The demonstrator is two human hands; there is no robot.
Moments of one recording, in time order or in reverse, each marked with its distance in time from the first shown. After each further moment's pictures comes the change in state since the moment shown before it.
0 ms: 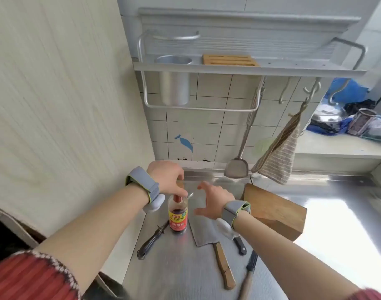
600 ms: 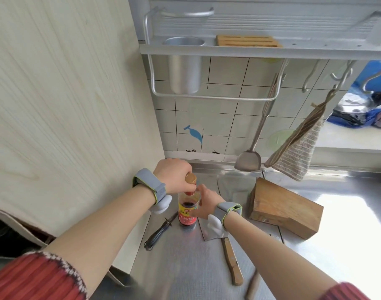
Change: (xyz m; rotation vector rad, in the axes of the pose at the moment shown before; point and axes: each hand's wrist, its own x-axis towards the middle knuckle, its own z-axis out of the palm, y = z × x) left_hand 0.007 -0.001 0.021 -0.118 0.083 -0.039; right_hand 0.039 -0.010 0.048 0.198 -0.153 0.045
